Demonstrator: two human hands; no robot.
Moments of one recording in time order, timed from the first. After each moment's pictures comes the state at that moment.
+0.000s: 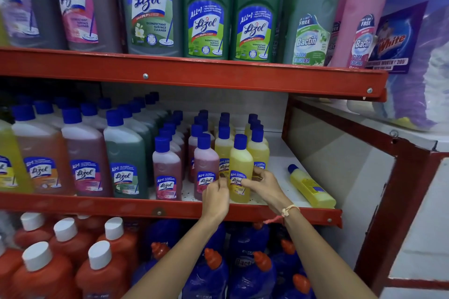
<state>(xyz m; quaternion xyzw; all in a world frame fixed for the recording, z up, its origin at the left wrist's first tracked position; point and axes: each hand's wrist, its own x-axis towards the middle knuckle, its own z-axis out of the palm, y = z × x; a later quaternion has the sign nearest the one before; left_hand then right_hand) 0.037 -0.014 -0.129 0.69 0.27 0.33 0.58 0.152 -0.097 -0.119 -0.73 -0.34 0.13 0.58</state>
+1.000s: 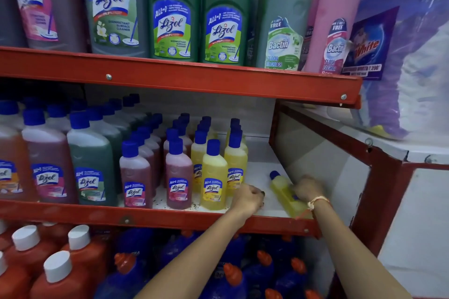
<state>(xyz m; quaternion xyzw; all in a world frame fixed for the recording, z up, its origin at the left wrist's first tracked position) 0.133 -0.085 -0.116 0.76 0.23 0.18 0.58 0.252 -0.197 -0.086 -0.96 -0.16 0.01 0.24</state>
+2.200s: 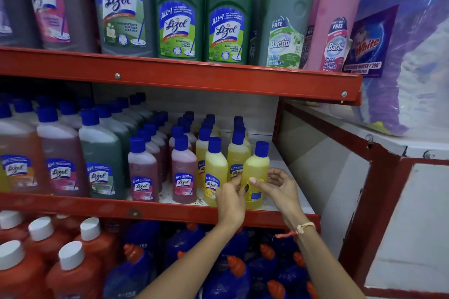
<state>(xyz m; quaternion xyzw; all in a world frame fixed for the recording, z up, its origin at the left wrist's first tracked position) 0.086 -0.090 -0.117 0.76 0.23 0.40 0.45 0.199 -0.166 -0.126 -0.68 -0.27 0.06 0.68</state>
